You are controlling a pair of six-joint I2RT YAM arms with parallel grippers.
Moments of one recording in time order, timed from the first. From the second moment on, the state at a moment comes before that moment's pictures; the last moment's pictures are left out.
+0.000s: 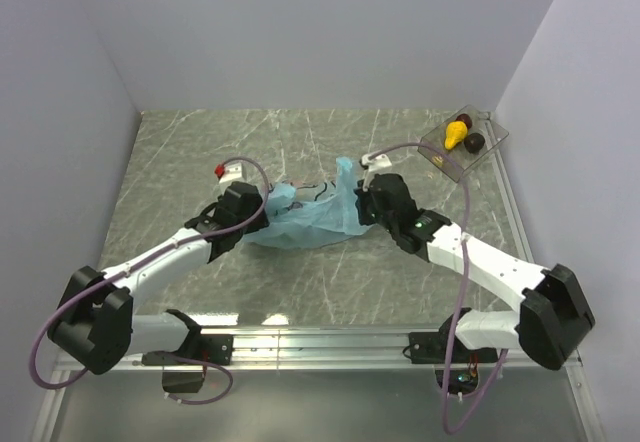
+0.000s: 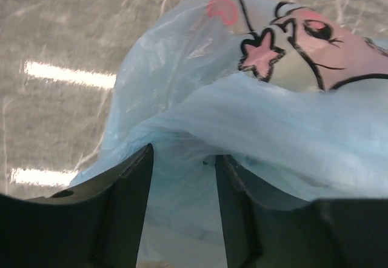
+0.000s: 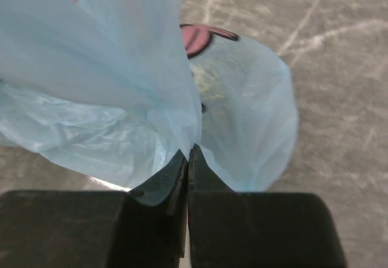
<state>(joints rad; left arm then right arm) -0.55 1.25 0.72 -0.18 -0.36 -0.65 0.69 1.27 0.83 -0.11 0.23 0.23</state>
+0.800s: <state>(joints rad) -0.42 0.70 0.37 0.08 0.04 -0.75 0.66 0.88 0.85 -0.50 0.03 0.29</state>
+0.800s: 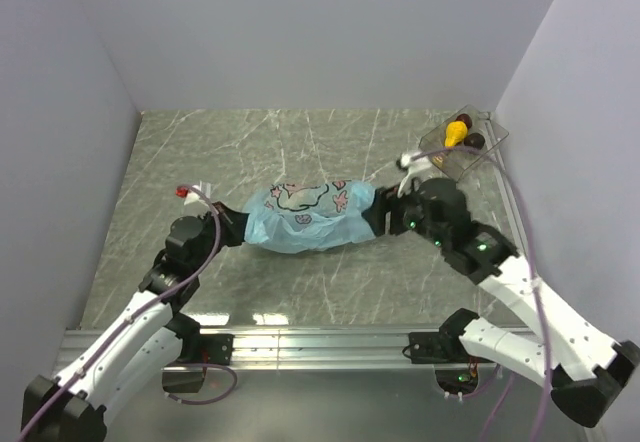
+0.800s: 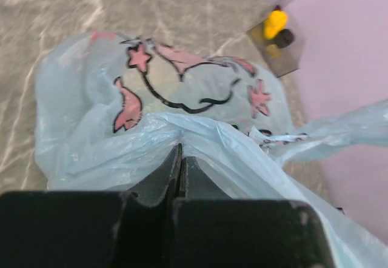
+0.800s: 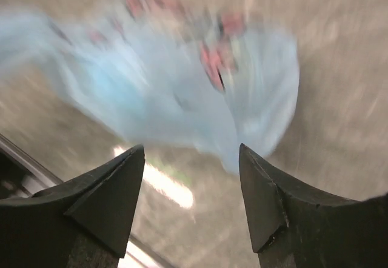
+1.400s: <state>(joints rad) -0.42 0.53 0.33 0.08 0.10 -0.73 0.71 1.47 1.40 -0.53 -0.24 -0.07</state>
